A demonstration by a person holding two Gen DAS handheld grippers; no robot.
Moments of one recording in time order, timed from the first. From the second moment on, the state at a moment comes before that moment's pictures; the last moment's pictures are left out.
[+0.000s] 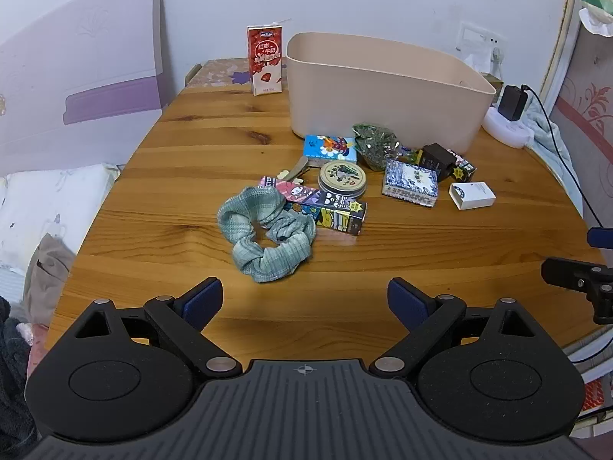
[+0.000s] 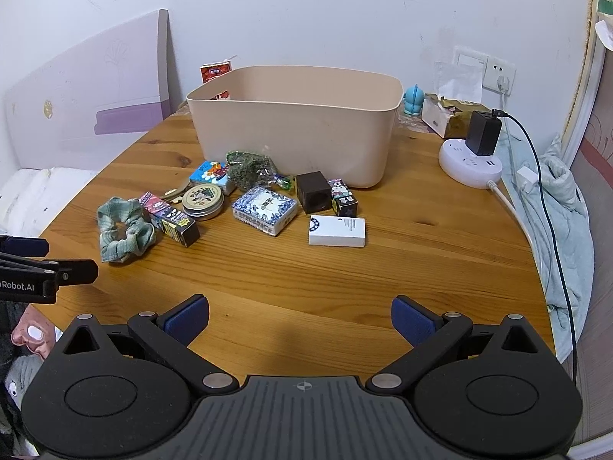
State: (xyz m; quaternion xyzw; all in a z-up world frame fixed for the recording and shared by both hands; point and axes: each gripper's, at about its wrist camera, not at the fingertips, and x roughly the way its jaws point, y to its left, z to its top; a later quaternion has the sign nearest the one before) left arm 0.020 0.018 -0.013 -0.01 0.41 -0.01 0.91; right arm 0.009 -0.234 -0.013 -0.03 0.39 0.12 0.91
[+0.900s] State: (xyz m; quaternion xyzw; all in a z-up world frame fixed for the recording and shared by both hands) left arm 0.016 0.013 -0.011 0.00 0.41 -0.01 0.91; right arm 0.006 -0.231 -0.013 -0.04 0.39 0.12 0.91
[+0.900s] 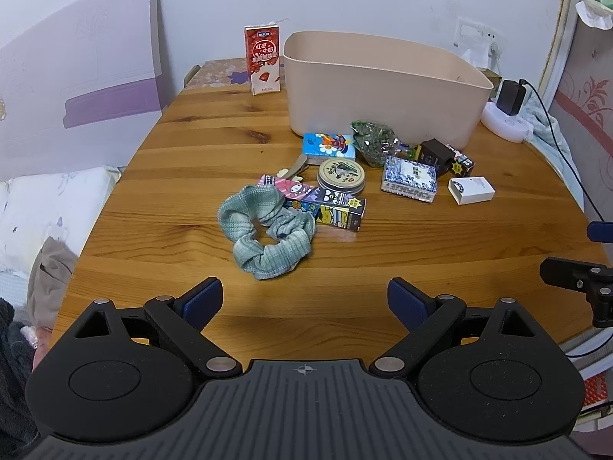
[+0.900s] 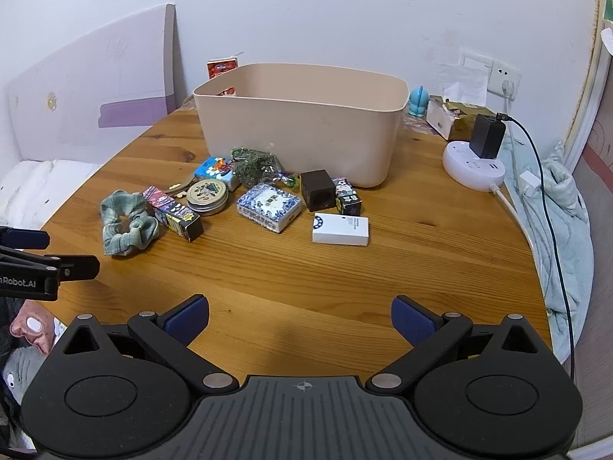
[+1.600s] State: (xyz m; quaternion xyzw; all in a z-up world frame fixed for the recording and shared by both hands) left arm 0.031 0.020 -0.012 0.00 0.41 0.00 0.91; right arm 0.024 -0.235 -0.016 -0.05 0.39 0.11 0.91
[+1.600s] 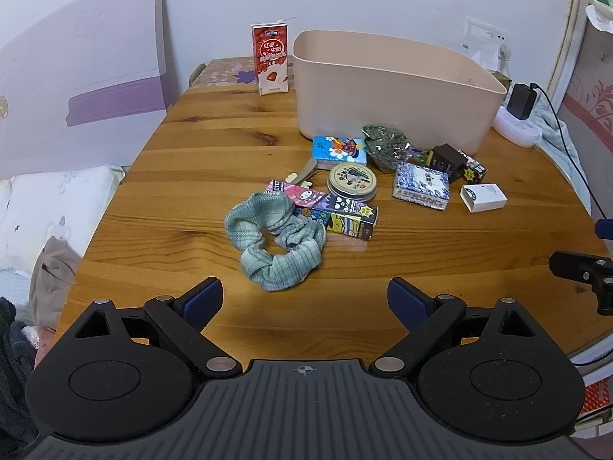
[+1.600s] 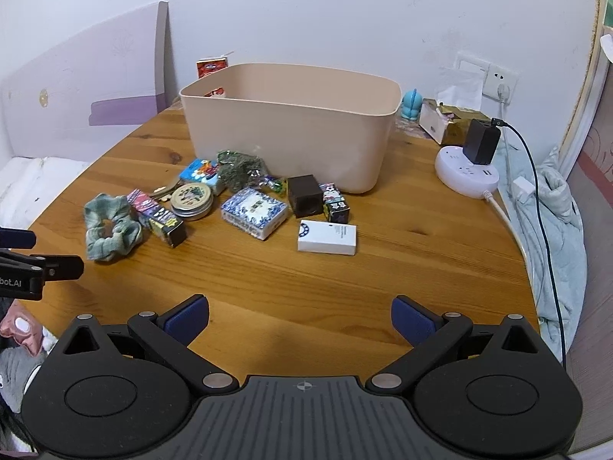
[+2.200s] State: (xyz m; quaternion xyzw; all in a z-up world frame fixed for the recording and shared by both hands) left arm 0.091 0.032 -0.036 -0.02 0.43 0.01 0.90; right arm 0.087 -0.236 -0.039 -0.07 0.39 0.09 0.91
